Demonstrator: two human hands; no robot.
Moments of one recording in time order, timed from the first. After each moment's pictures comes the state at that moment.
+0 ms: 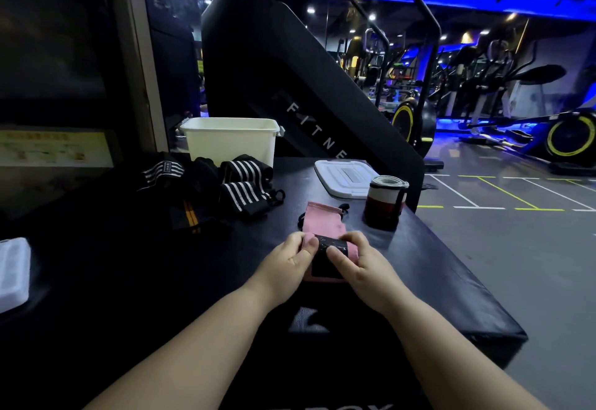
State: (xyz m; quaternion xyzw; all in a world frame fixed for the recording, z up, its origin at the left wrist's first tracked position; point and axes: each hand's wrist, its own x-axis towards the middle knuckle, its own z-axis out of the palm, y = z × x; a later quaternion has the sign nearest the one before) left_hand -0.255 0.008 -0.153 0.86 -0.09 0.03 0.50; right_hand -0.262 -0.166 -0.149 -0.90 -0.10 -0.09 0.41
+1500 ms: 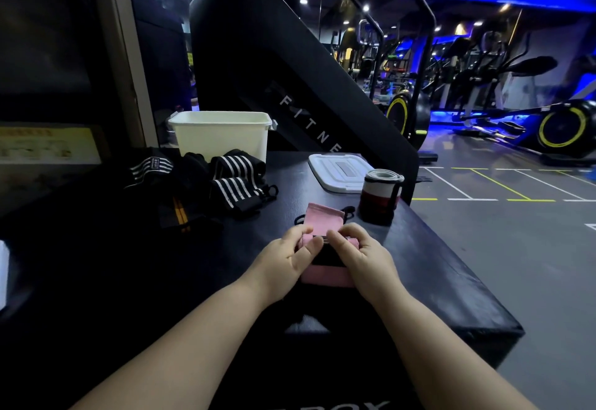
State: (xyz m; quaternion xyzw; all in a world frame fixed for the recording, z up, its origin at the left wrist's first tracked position) left_hand -0.249 0.008 -0.152 0.87 -0.14 0.02 0.47; right_hand -0.256 -0.165 -0.150 -0.86 -0.05 -0.15 0.48
